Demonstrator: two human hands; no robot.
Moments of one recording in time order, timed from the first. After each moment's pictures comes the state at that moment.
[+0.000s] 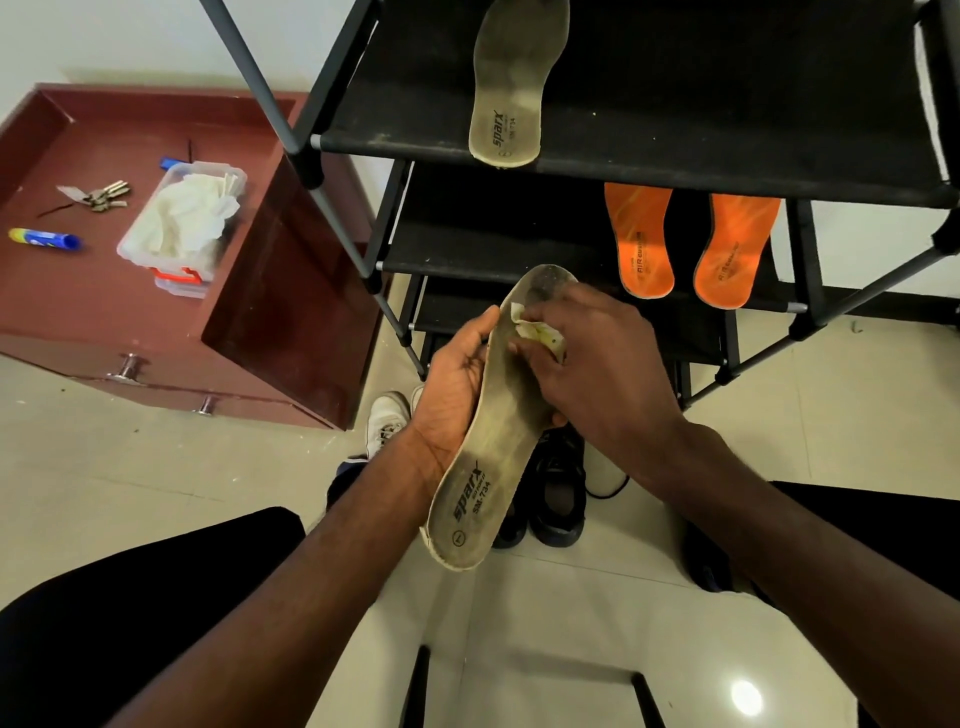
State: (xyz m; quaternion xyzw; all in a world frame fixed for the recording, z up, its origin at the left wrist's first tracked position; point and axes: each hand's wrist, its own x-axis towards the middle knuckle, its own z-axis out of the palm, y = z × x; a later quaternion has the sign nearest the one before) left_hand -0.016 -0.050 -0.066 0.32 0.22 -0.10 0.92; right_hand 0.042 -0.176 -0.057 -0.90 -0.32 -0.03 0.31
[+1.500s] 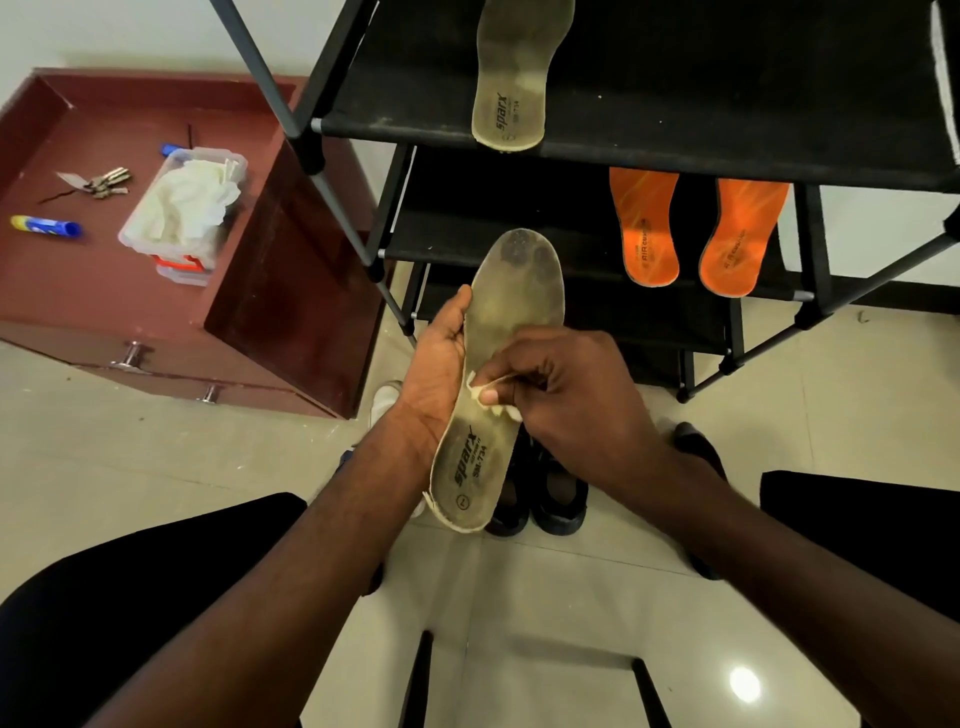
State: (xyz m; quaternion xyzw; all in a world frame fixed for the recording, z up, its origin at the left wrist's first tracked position) left_hand -0.012 -0.036 -0.060 0.33 0.30 -0.10 0.89; right_hand 0.010 -0.175 -0.057 -0.84 -0.35 0.09 0.41
